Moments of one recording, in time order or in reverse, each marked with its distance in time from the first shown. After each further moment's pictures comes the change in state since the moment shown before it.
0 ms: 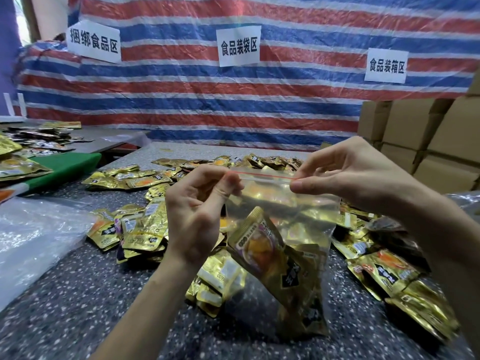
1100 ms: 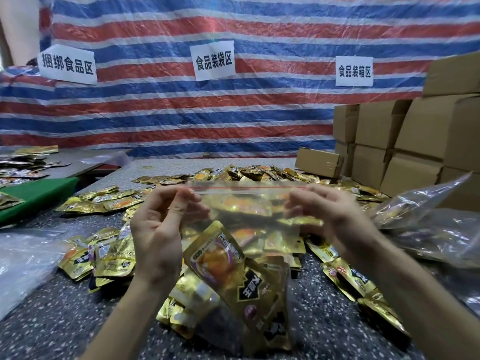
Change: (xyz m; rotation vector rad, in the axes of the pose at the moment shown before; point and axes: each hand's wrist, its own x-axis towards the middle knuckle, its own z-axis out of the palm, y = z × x) left_hand -0.001 -0.009 0.003 -0.171 0.065 -0.146; right_hand -0.043 0.048 0.020 0.694 0.263 0.235
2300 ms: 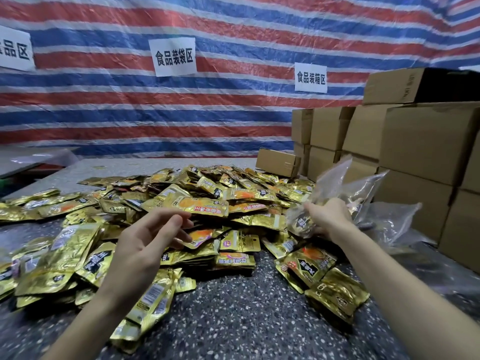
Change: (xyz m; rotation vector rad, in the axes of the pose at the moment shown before) left_hand -0.019 -0.026 0.007 0.216 -0.359 -0.185; right_hand 0.047 0.061 -0.110 -0.649 0.710 0.468
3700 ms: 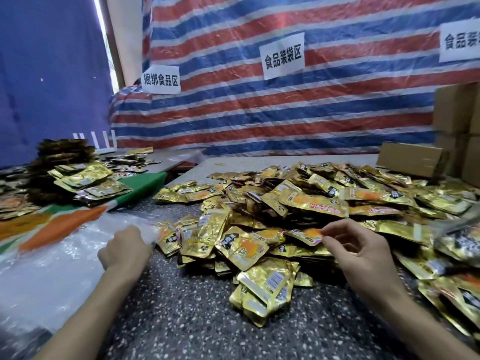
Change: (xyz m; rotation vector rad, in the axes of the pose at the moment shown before) left_hand -0.030 -0.020 -0.227 1.560 0.577 -0.824; right_hand -0.123 -0.011 0.117 0.543 -0.451 -0.735
